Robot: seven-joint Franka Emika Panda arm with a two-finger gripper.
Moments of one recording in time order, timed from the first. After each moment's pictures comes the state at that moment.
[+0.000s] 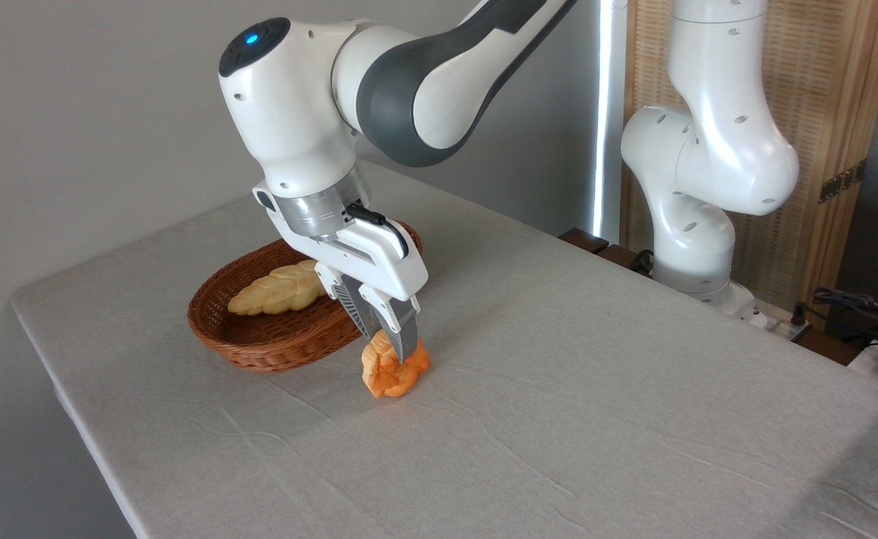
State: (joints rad) arm -0.09 0.02 -0.04 -1.96 -0.05 1.80 0.55
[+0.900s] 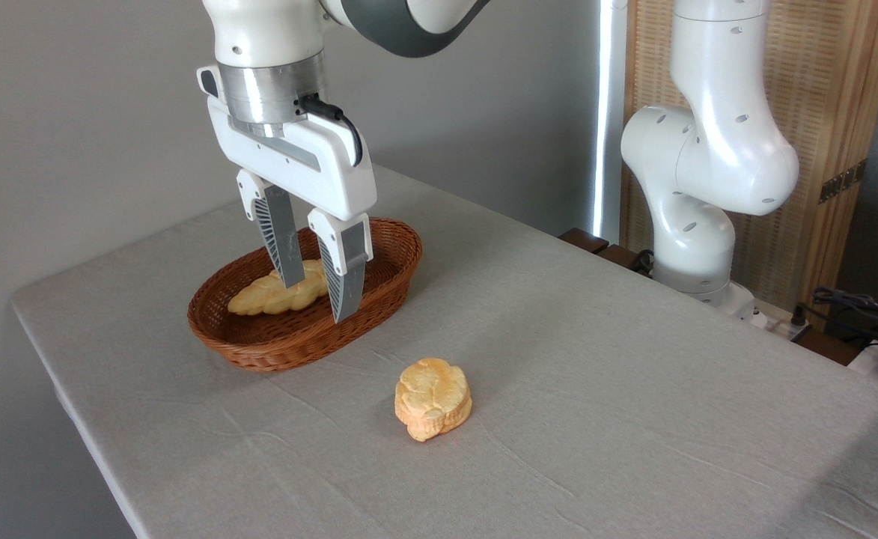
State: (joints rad) arm -0.09 -0.01 -0.02 -1.75 -0.07 1.79 0.60
